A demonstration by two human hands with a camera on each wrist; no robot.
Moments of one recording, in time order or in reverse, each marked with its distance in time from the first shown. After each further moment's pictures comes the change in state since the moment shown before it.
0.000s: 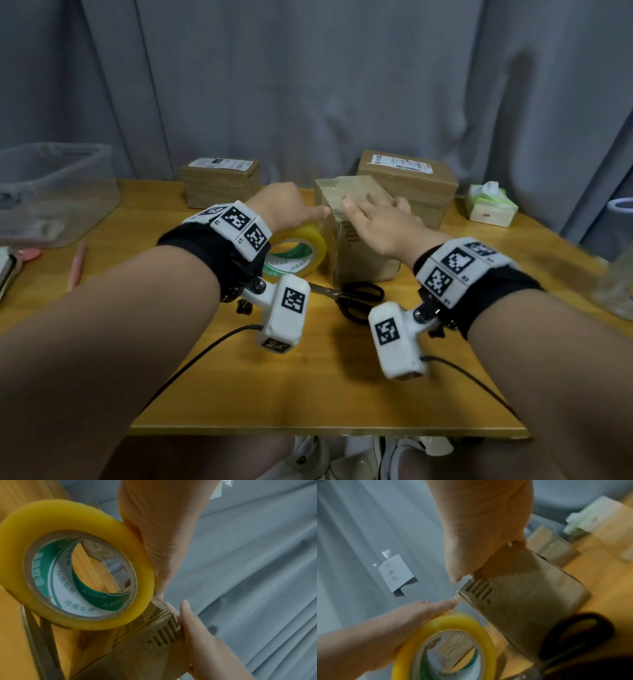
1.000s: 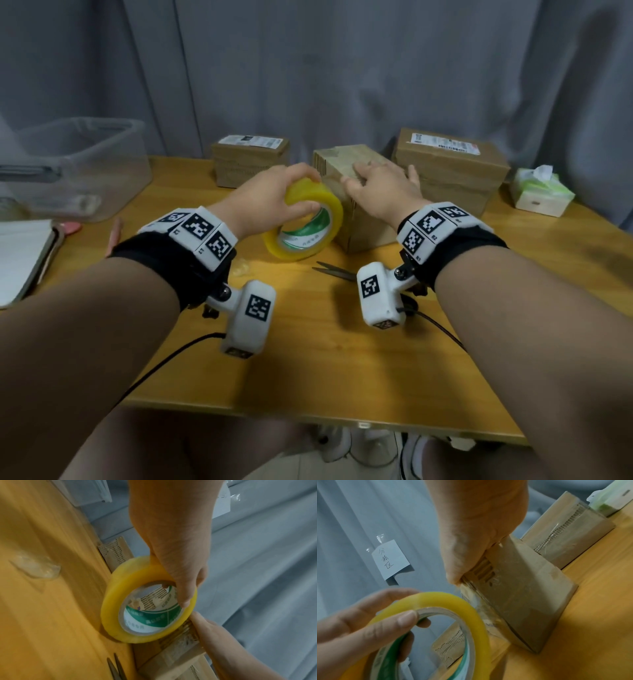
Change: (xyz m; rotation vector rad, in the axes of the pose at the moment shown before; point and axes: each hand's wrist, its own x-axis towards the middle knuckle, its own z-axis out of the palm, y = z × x) left_hand -0.041 -0.064 -0.002 -0.244 0.108 0.197; right_hand 0.059 -0.039 0.021 -0.060 0.163 -0.056
